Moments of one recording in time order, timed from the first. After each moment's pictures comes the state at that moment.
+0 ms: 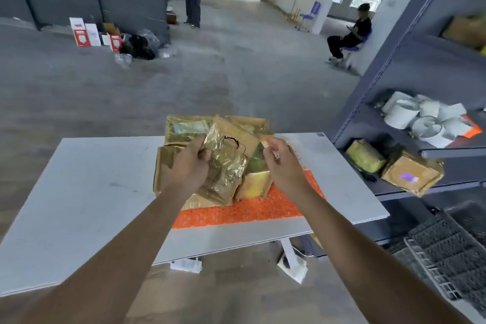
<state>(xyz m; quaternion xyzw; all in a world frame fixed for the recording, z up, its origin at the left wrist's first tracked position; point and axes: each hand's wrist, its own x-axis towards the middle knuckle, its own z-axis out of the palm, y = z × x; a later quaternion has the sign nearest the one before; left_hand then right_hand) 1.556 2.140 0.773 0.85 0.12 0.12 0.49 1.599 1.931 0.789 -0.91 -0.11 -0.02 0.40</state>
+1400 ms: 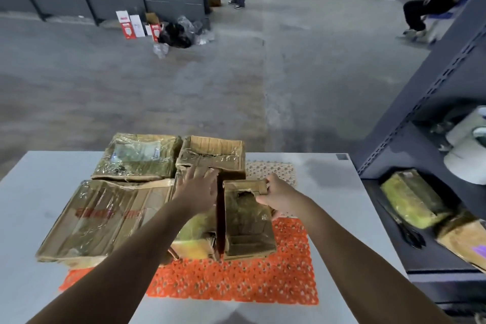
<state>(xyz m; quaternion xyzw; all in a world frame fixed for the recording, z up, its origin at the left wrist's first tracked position) 1.807 1.998 0.684 0.97 0.13 -0.12 0.14 1.899 1.786 0.698 -0.86 -0.13 0.38 0.32</state>
